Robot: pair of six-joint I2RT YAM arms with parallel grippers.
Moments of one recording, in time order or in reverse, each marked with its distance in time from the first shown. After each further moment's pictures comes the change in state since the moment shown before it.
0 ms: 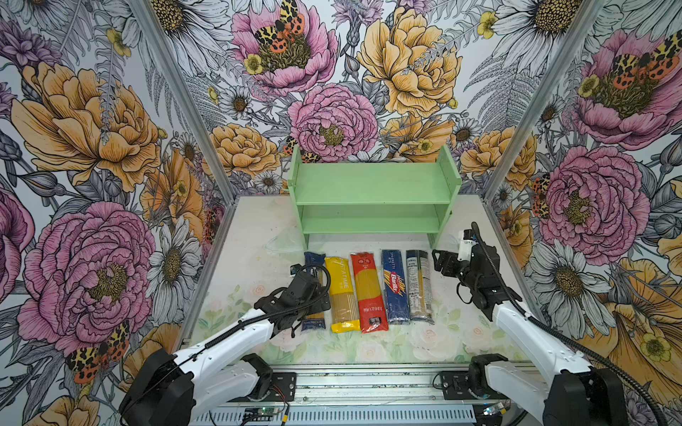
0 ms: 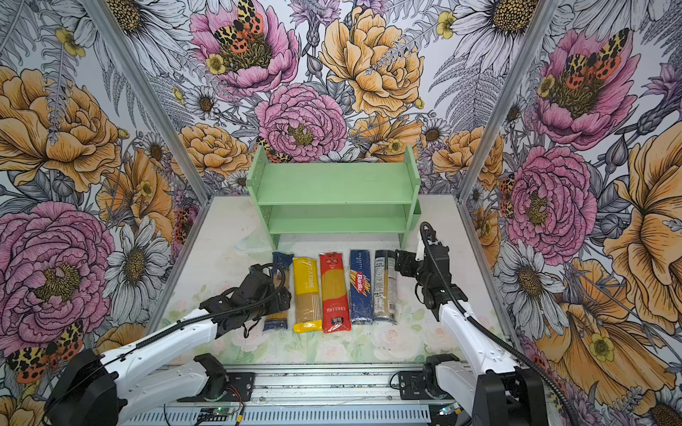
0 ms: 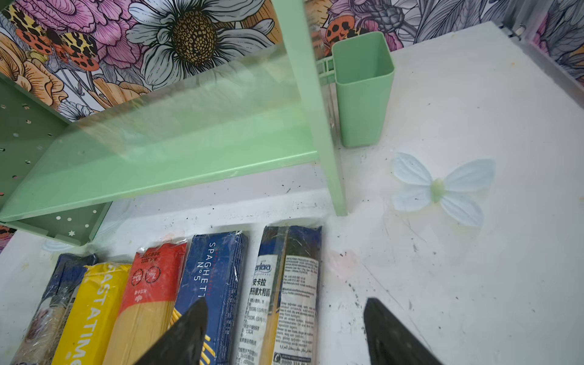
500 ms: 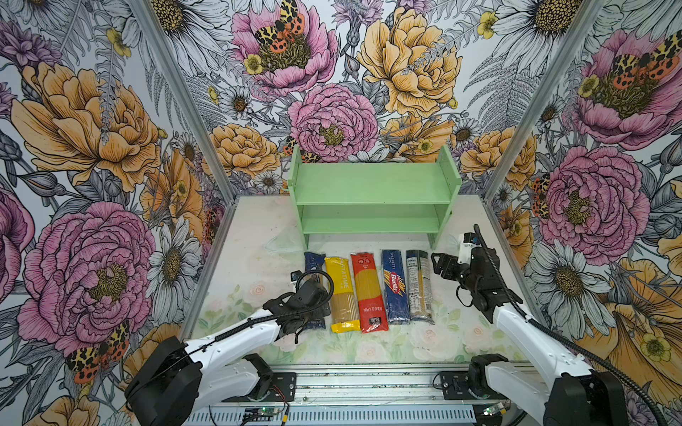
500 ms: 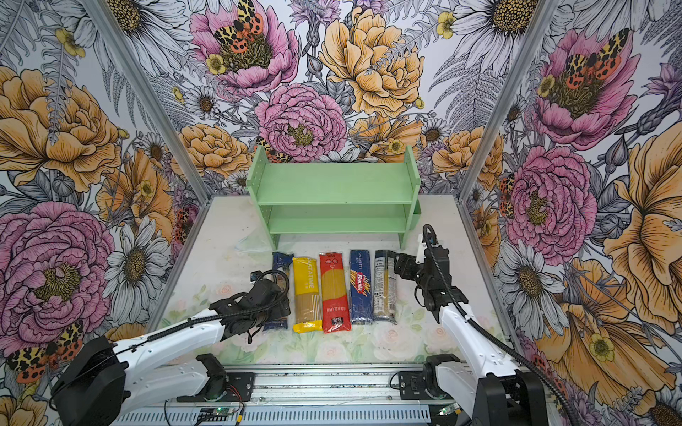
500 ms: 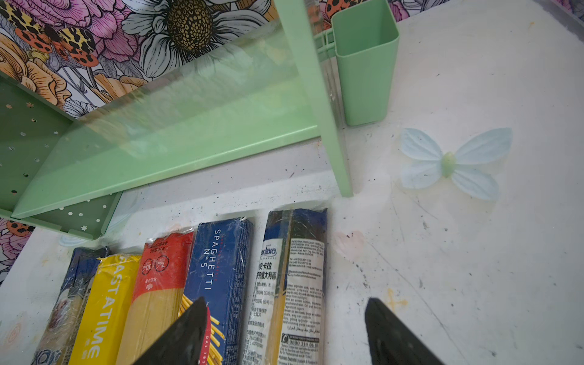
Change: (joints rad) left arm -0.043 0.092 -0.016 -0.009 -0.143 -0.067; right arm 0.000 -0.018 -0.014 -0.024 -0.024 0.039
